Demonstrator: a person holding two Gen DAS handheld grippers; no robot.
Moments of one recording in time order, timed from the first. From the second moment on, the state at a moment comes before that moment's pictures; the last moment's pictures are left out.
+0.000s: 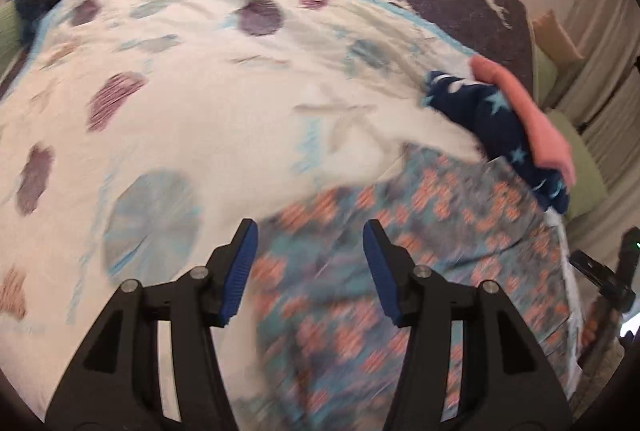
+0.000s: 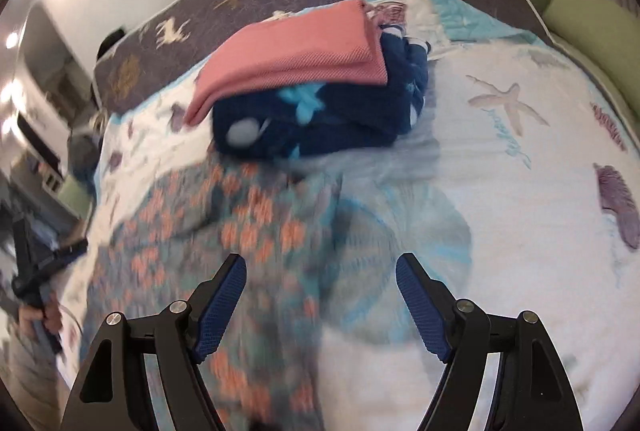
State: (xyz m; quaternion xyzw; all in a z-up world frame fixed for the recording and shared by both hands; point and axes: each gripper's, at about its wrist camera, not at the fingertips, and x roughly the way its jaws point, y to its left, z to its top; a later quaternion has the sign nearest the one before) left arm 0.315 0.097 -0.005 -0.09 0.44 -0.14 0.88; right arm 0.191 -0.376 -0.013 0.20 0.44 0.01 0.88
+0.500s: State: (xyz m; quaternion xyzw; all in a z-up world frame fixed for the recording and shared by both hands) left arm 0.382 -0.018 -0.026 0.01 0.40 -0.19 0.89; right arm 0.289 -0.306 -0.036 0.05 0.47 0.06 0.88
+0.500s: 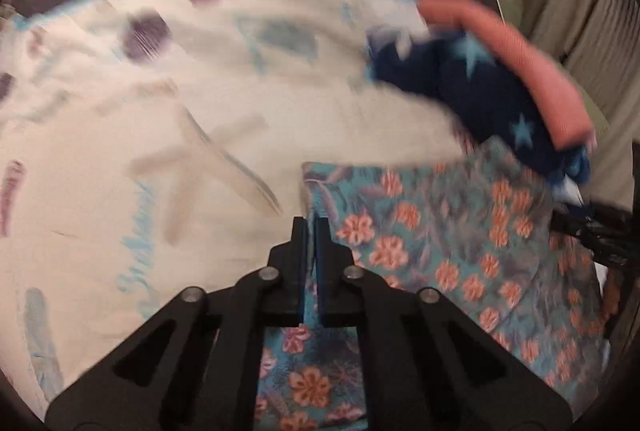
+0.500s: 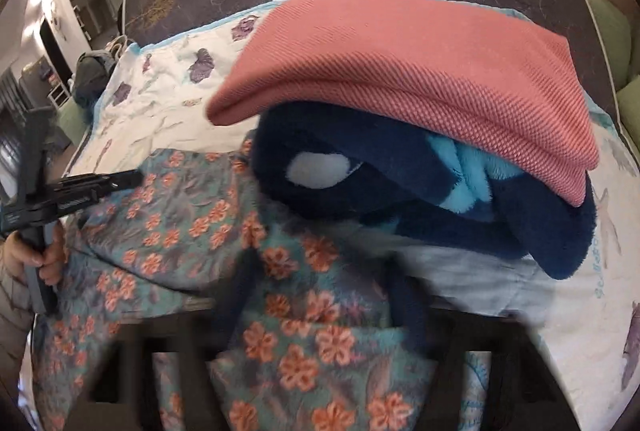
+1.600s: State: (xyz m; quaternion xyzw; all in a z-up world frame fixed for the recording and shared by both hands) left arm 0.071 0.139 -0.045 -0.10 0.45 -0.19 0.87; right arm -0.002 -0.323 -0.012 0.20 0.44 0.01 0.87
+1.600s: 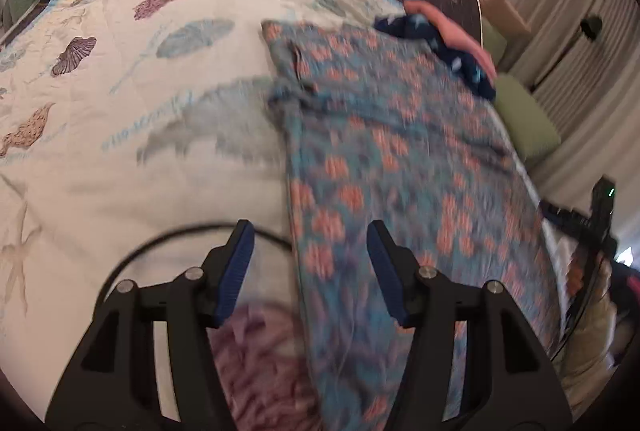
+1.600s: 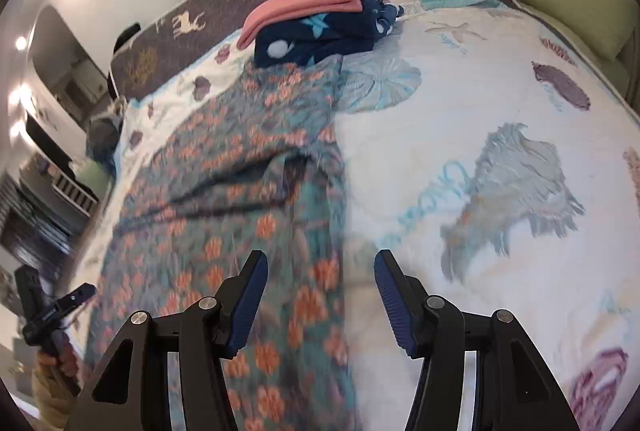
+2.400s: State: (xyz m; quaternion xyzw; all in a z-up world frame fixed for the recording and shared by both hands) left arm -0.019 0.141 -0.051 -0.09 0.45 -0.18 0.87; right arm -0.141 -0.343 -0.024 0.26 0.42 0.03 0.87
